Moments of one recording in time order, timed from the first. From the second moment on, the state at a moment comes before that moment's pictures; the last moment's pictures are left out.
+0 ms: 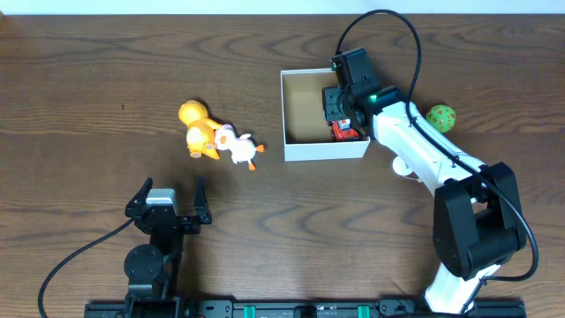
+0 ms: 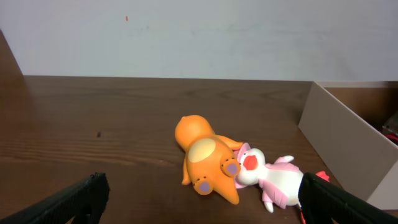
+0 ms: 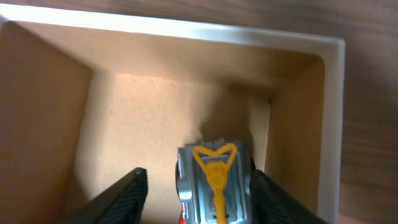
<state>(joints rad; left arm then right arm) -0.03 0.02 0.02 -0.11 0.00 -0.03 0.40 1.91 1.39 -0.44 0.09 0.25</state>
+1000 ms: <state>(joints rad) -0.03 0.02 0.02 -0.11 0.00 -0.03 0.54 1.94 1.39 -0.47 0.00 -0.37</state>
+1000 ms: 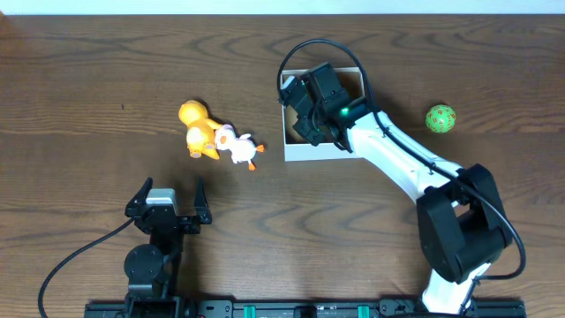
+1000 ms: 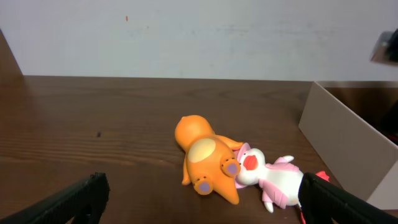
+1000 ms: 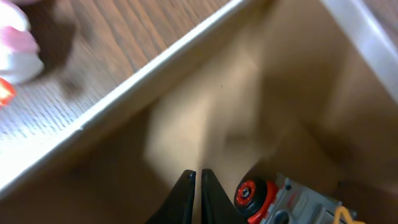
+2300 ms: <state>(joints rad) -0.03 0.02 0.02 -0.11 0.00 -0.03 0.62 1.99 1.44 -0.46 0.17 -0.26</state>
